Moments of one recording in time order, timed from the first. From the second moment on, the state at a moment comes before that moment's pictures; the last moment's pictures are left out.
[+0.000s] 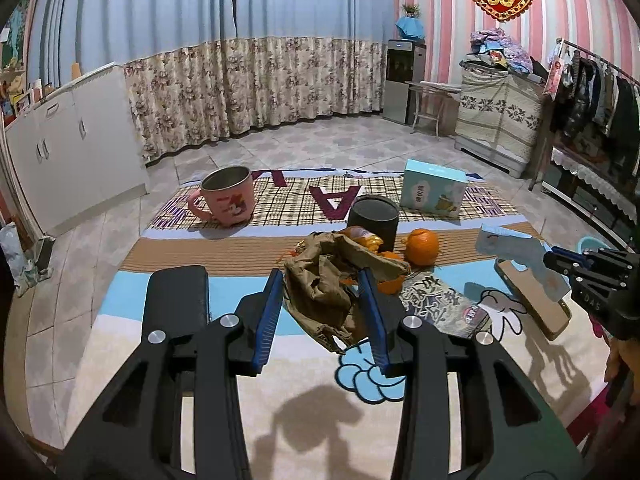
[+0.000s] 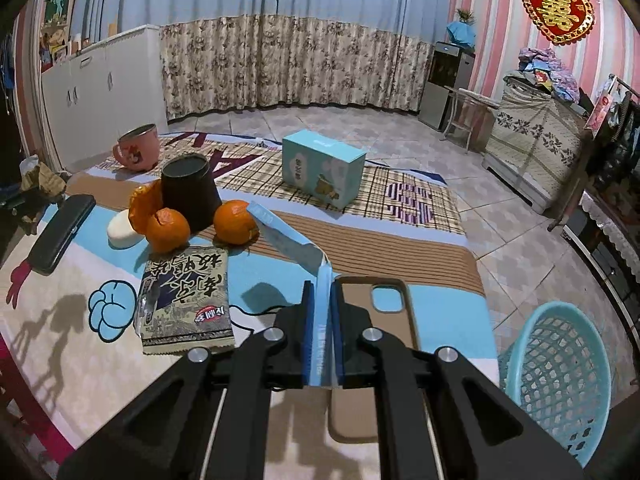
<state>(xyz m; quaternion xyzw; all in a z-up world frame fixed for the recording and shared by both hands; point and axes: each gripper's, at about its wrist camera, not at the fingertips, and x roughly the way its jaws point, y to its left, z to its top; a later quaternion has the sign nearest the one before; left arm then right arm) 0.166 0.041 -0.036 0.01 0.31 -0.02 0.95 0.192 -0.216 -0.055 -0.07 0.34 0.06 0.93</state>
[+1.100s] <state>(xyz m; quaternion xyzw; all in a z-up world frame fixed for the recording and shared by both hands) 0.176 -0.177 -0.040 0.05 0.32 -0.17 0.93 0.130 -0.409 -0.022 0.00 0.31 -0.07 0.95</state>
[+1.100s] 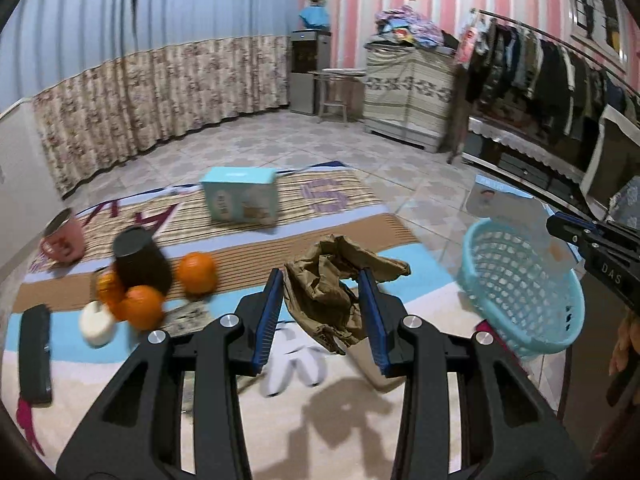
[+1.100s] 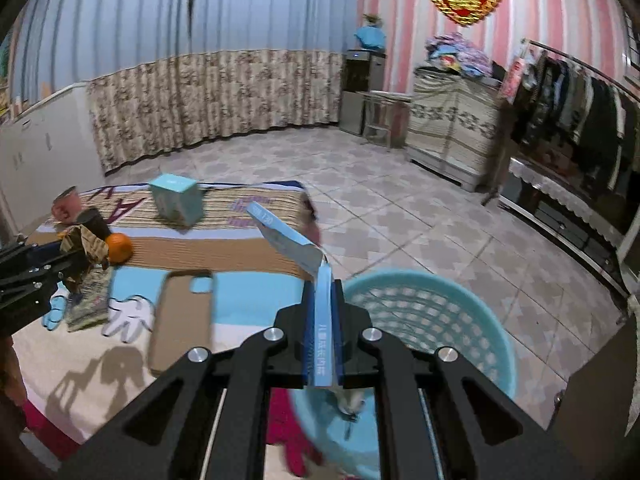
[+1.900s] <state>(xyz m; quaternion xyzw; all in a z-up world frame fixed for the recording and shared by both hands) 0.168 -0.358 -0.063 0.08 0.31 -0.30 0.90 0.106 -0.525 -0.054 0.04 0.33 -0.15 0.93</state>
